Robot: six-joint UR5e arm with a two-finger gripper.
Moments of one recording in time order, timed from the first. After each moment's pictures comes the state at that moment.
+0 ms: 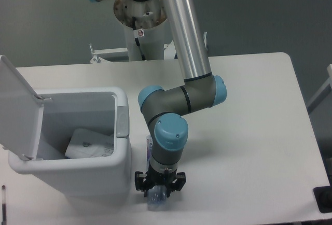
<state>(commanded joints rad) 2.31 -2.27 -1.51 -0.71 1.37 0.28</state>
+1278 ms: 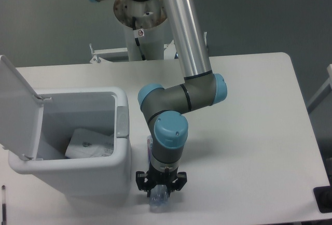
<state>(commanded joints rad) 2.31 -2.25 -1.51 -0.71 1.37 0.31</state>
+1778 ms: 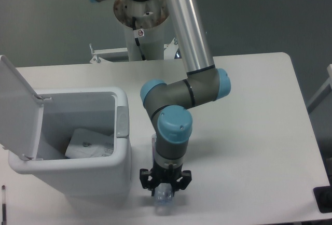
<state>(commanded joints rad) 2.41 -2.18 -1.49 -0.71 1.36 0.33</state>
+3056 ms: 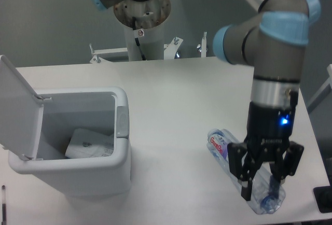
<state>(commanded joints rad) 2.55 -2.04 -1.09 -0.71 1.01 0.09</state>
